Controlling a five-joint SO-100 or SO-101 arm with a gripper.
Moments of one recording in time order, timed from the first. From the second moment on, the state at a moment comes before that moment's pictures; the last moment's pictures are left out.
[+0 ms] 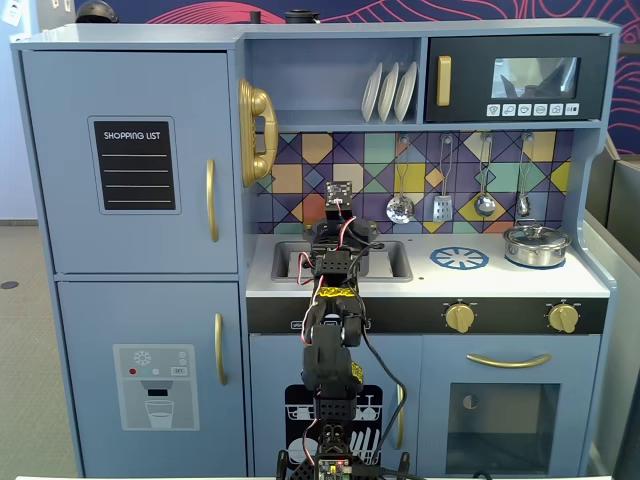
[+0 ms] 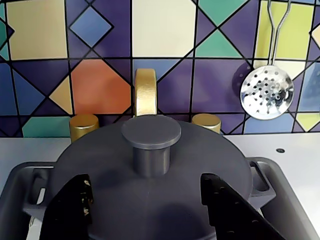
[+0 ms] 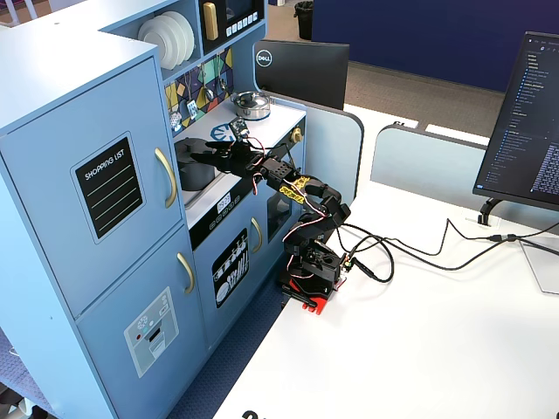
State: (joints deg) arm 4.0 134.6 121.6 8.0 -94.7
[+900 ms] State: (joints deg) arm 2.0 116.8 110.0 1.7 -96.0
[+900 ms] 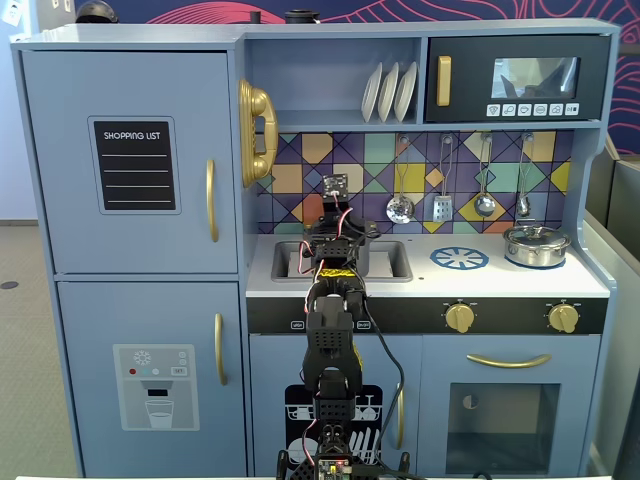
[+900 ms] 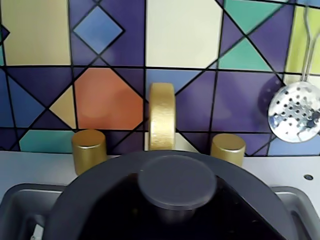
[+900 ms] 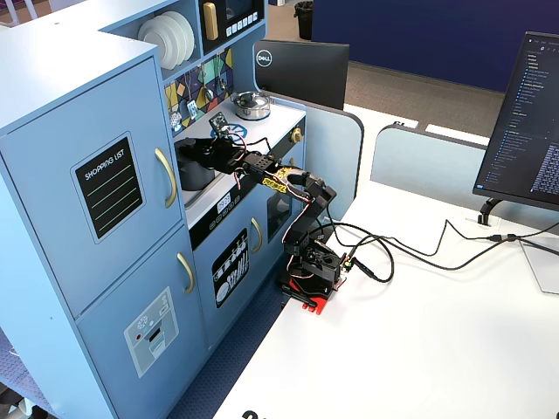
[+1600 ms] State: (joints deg) arm 6.9 123.1 104.9 4.8 -95.7
